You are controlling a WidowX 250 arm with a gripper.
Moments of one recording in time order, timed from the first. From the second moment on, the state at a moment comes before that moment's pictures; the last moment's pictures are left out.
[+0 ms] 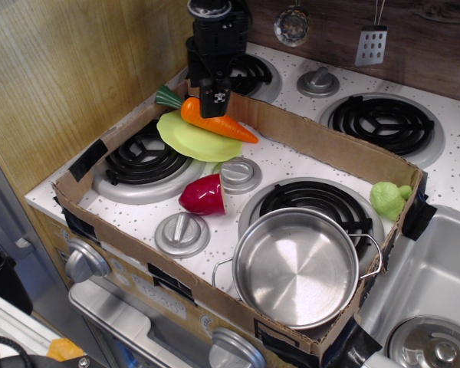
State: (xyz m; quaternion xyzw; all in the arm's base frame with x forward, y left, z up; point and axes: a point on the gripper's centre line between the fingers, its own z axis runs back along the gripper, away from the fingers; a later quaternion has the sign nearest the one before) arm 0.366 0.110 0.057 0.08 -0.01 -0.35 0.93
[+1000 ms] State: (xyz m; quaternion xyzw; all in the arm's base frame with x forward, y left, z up) arm 0.362 0.125 0.031 0.03 -0.04 -0.36 0.93
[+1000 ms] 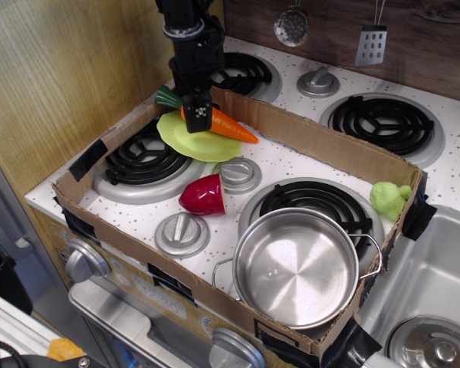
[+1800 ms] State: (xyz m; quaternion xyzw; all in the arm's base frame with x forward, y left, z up) arm 0.357 0.117 0.029 0.02 0.00 -0.34 0.94
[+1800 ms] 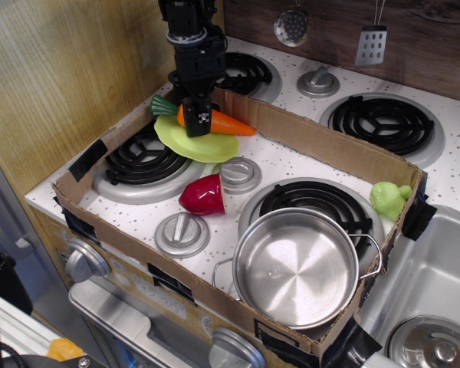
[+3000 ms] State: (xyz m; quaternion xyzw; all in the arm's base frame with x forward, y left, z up) arm 0.282 0.098 0.097 0.05 -0.02 -0.28 0.96
